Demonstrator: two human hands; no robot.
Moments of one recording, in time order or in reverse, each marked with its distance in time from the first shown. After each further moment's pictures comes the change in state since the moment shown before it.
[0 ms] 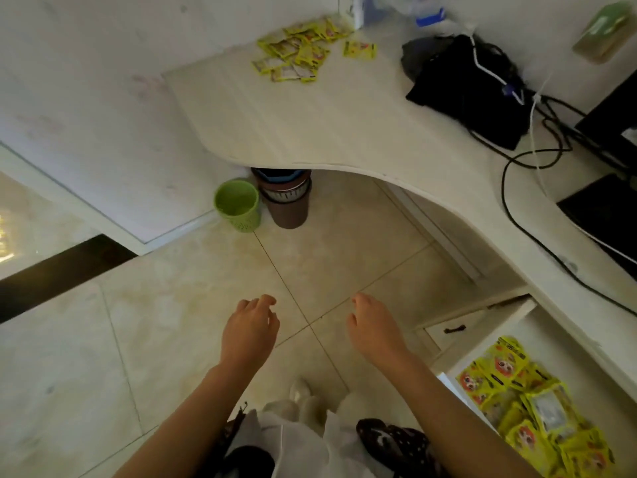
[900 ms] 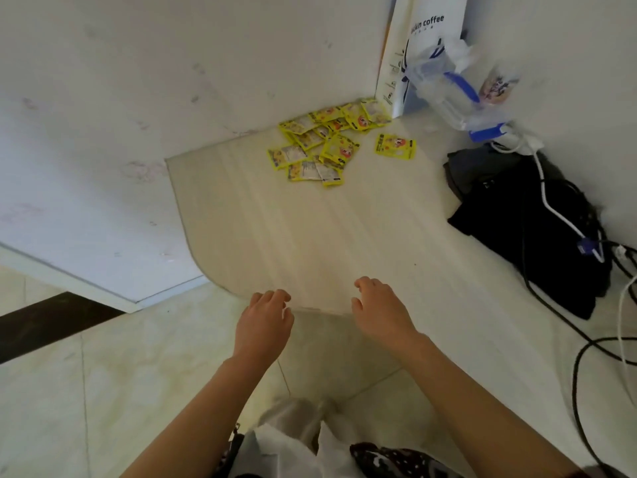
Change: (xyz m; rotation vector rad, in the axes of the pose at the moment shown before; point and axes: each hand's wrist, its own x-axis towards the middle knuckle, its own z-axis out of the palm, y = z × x) left_hand 0.349 0.062 -0.066 -0.075 0.099 -0.029; right_hand 0.356 -0.076 -0.169 -0.140 0.009 -0.169
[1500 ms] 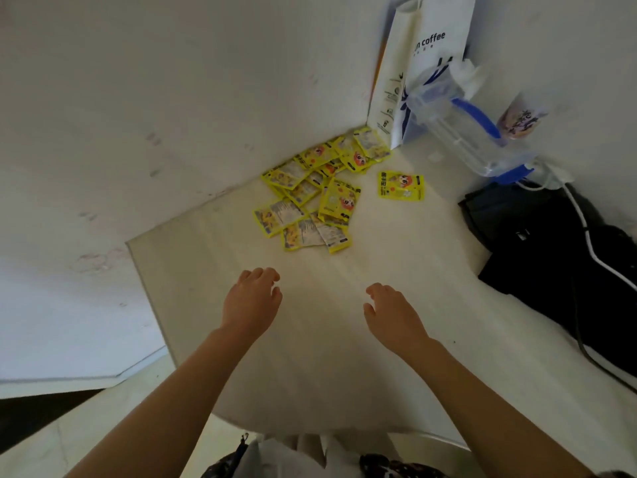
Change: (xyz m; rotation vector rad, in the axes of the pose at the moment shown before) left_hand 0.269 -0.038 -0.043 0.089 -0.124 0.136; right_hand 0.185 -0.023 -0.033 0.069 0.029 0.183
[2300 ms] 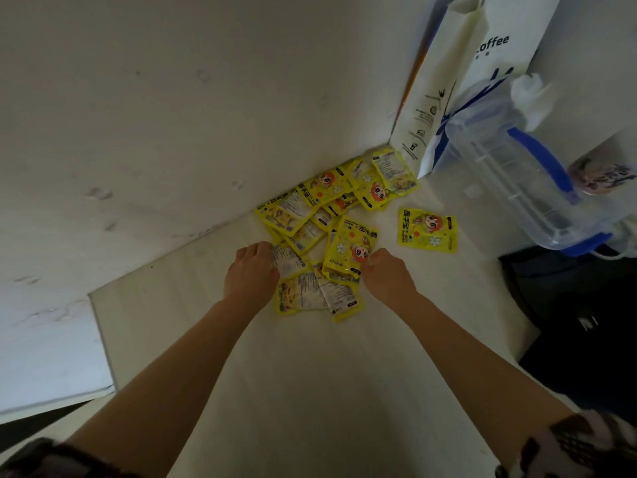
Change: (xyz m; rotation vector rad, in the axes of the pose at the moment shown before) left_hand 0.189 0.003 -0.002 0.004 -0.120 -0.159; right_hand 0.218 -0.028 -0.052 0.213 -0.065 0.209
